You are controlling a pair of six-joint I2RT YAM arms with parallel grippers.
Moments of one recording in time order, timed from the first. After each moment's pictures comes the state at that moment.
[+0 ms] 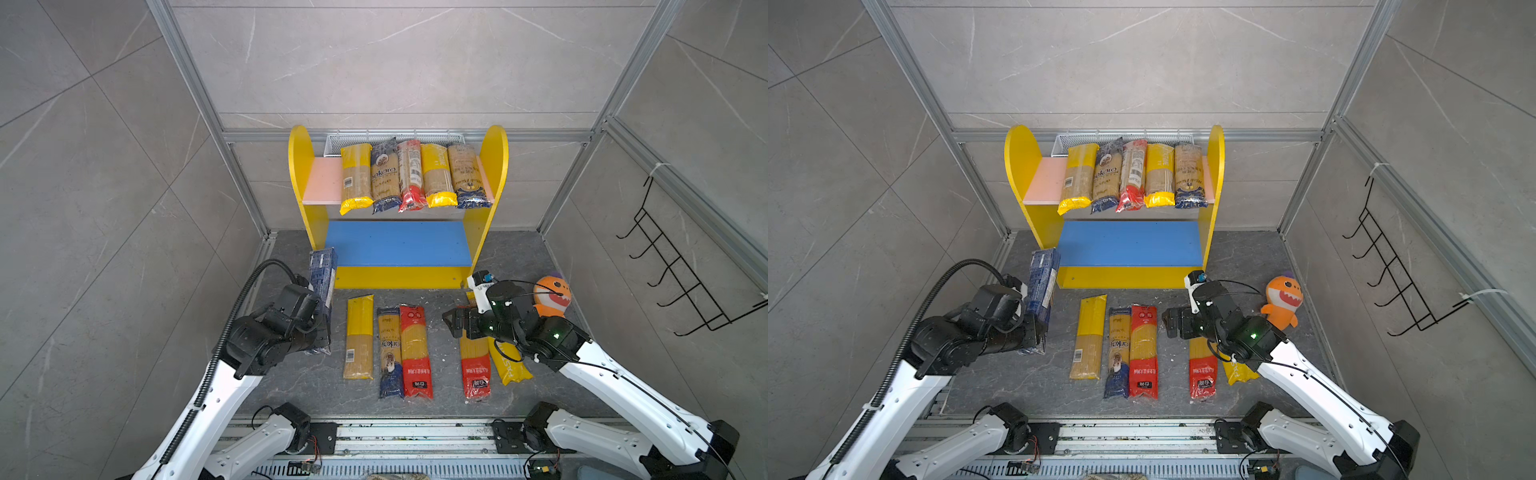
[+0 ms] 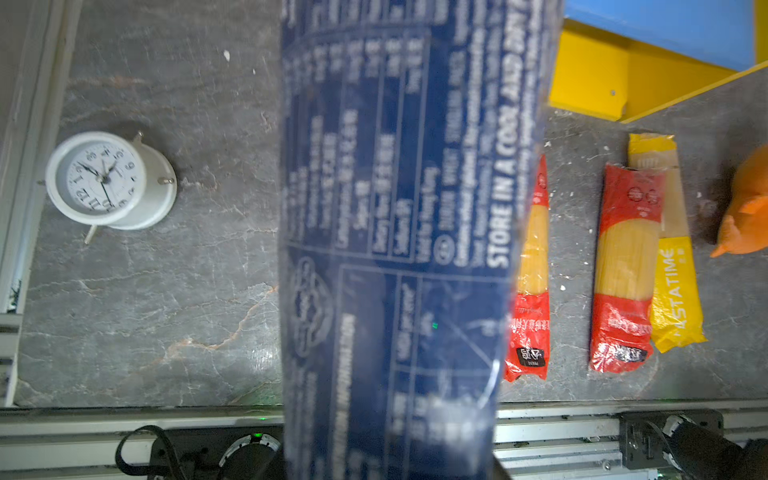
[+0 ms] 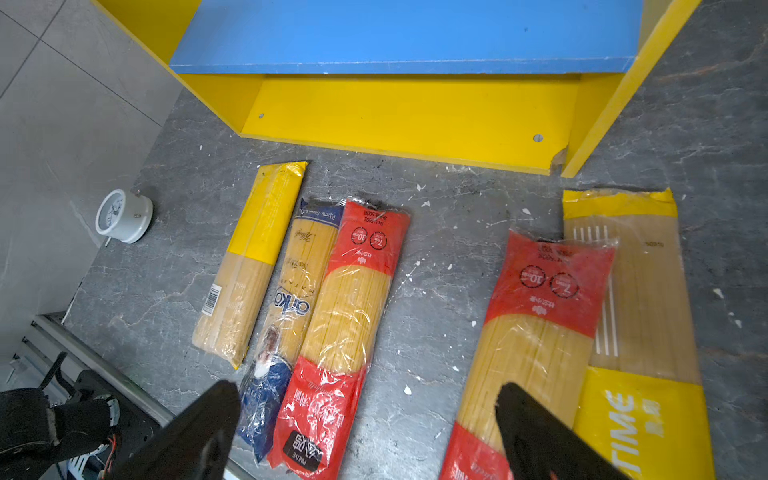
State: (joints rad) left arm -0.56 0.91 1.31 -1.37 -0.14 -0.59; right arm 0.70 1.00 1.00 -0.71 0.05 0.45
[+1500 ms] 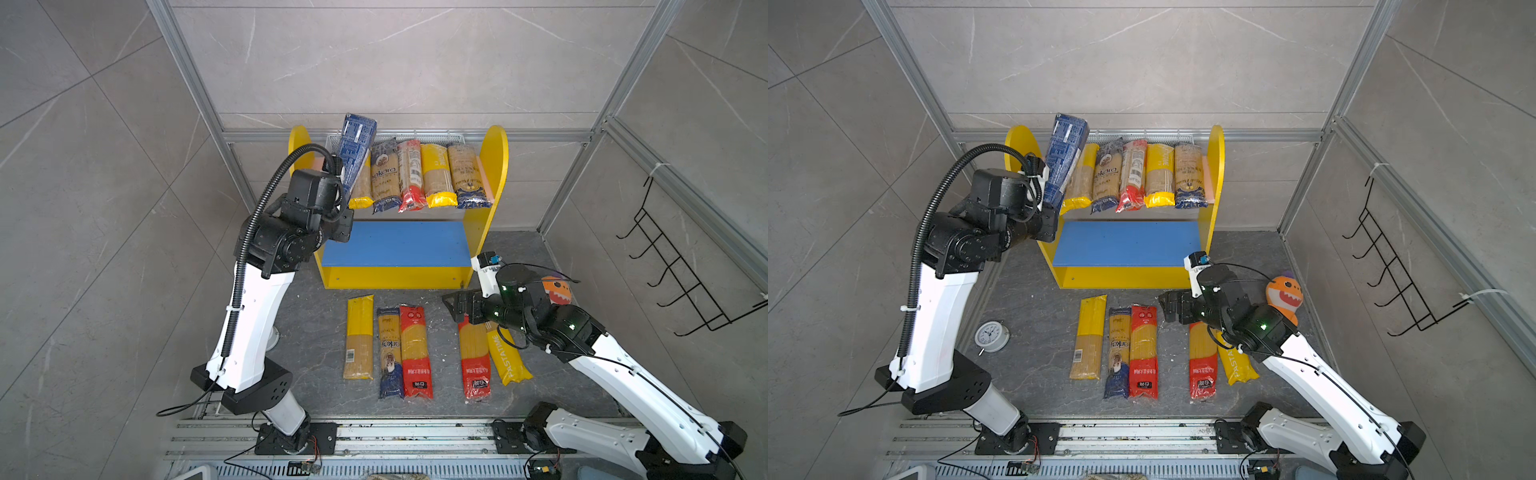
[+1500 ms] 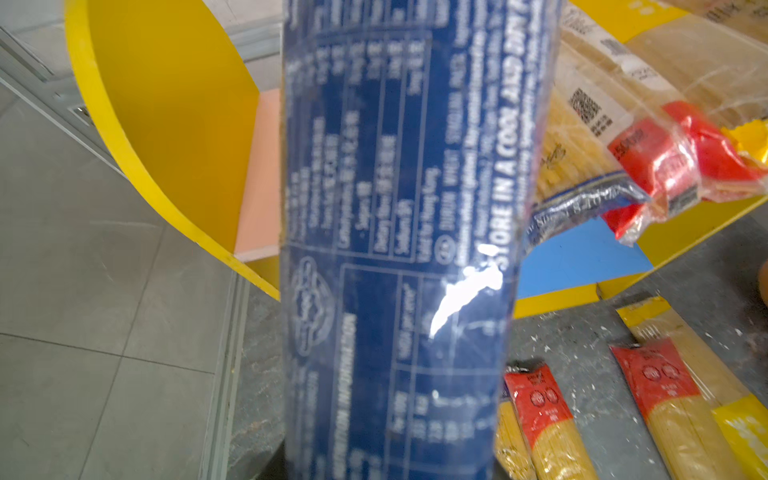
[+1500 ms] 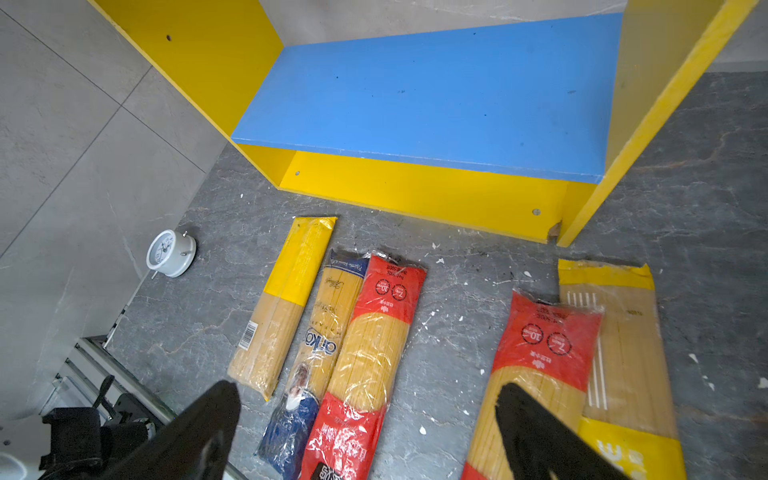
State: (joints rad) left arm -0.56 1.66 2.48 -1.33 -0.40 -0.04; right arm 0.70 1.06 1.21 -0.75 0.06 0.41
